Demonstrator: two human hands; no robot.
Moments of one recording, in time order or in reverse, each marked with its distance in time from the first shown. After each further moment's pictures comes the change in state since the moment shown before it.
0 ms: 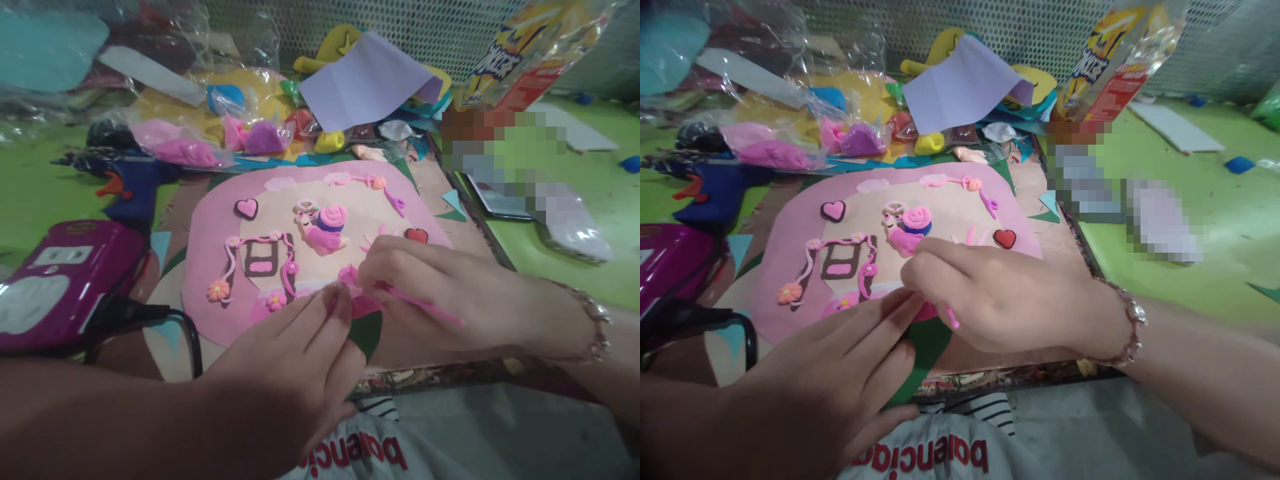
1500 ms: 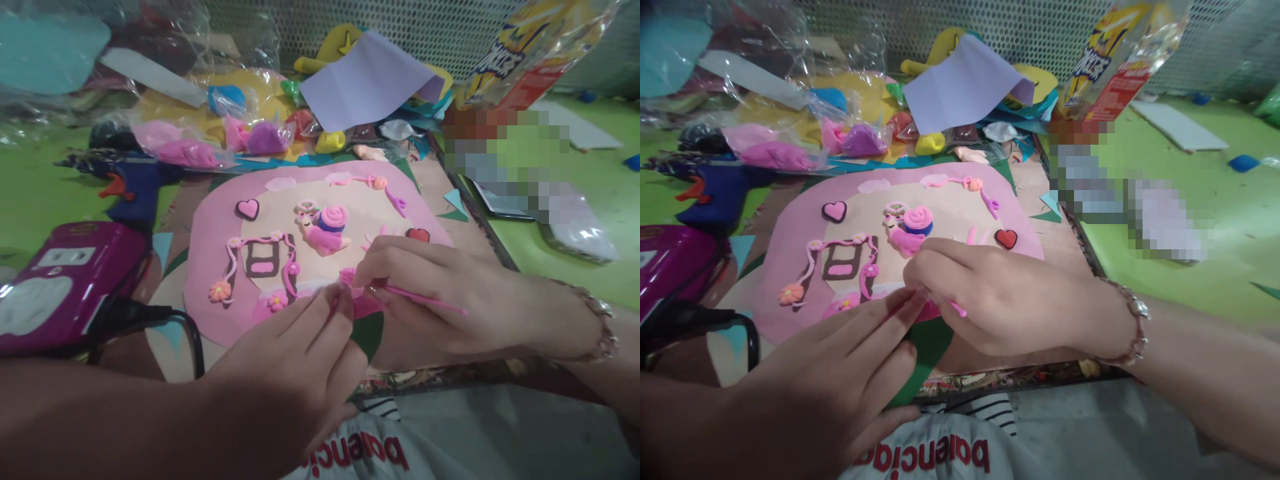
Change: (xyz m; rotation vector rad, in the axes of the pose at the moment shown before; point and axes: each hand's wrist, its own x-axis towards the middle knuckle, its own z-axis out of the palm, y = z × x) left_hand 0.001 0.001 0.000 -0.007 -0.030 -0.013; right_hand 0.002 0.000 -0.001 0.090 -0.024 0.043
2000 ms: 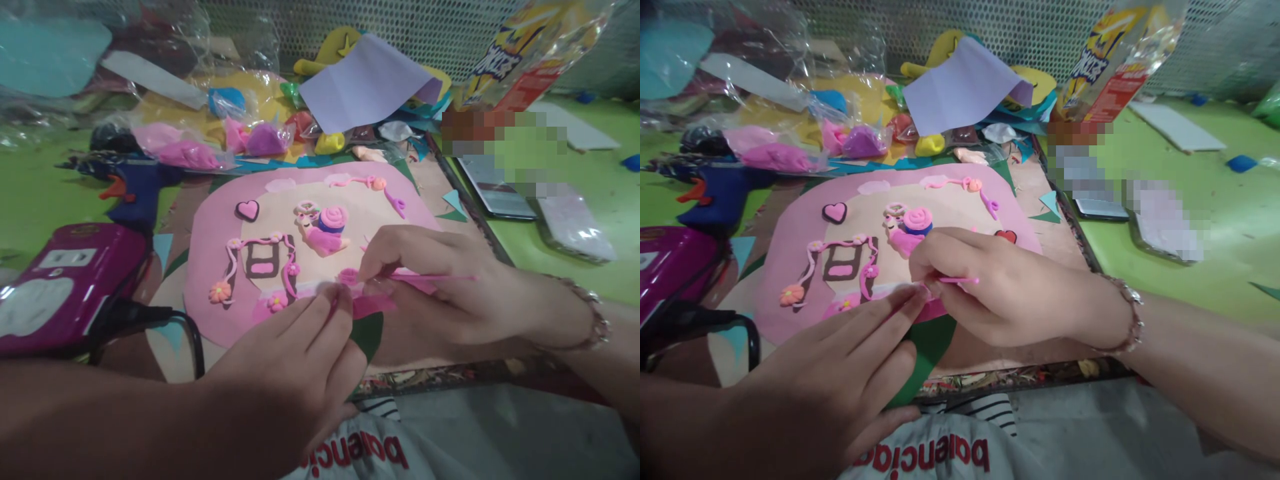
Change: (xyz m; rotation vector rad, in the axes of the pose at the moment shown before) left_hand -0.001 0.002 -0.001 0.025 0.009 -0.025; right_hand 0.001 0.005 -0.003 0.016 0.108 -0.058
